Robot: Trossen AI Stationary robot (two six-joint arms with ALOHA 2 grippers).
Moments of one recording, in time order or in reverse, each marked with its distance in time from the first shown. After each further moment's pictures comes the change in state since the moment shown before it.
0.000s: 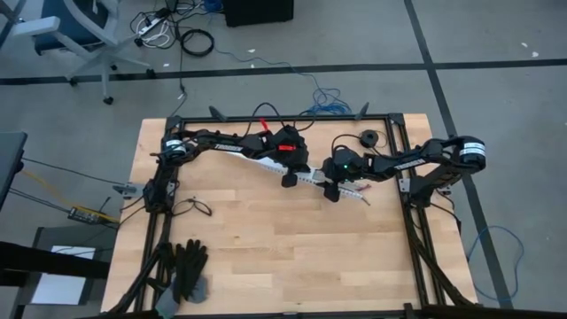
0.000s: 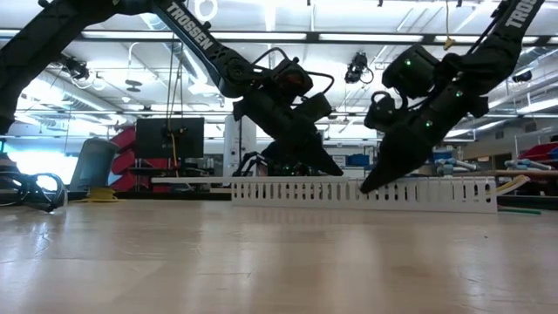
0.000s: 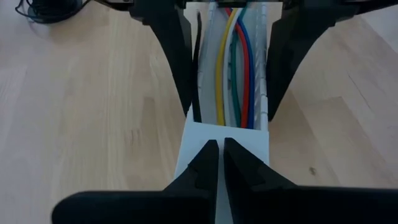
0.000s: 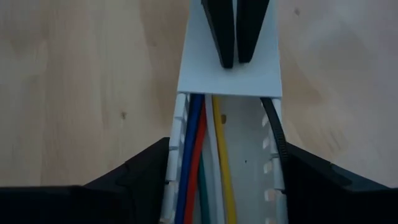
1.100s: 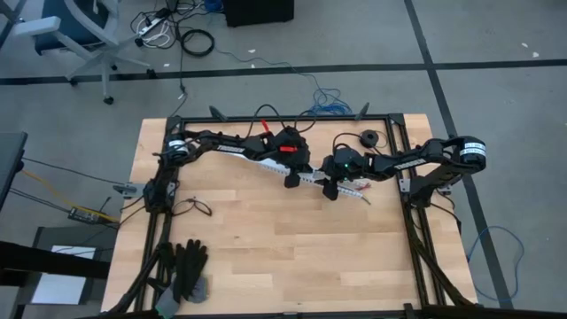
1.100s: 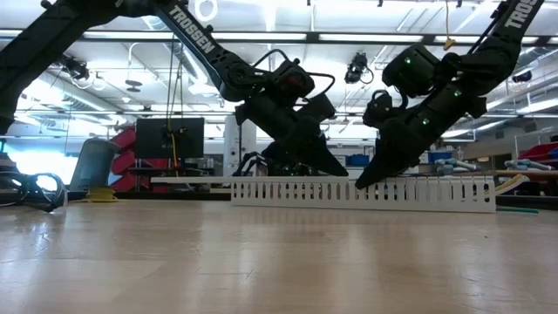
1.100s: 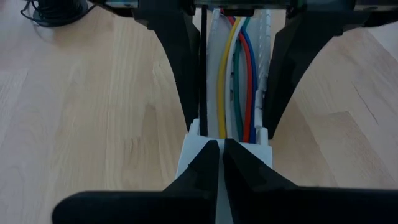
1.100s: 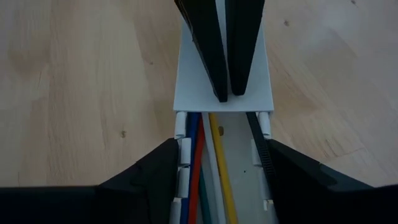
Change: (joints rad) left arm -0.016 0.036 0.001 0.051 -0.002 -0.047; right arm -0.011 0.000 -0.001 0.039 -0.003 0.055
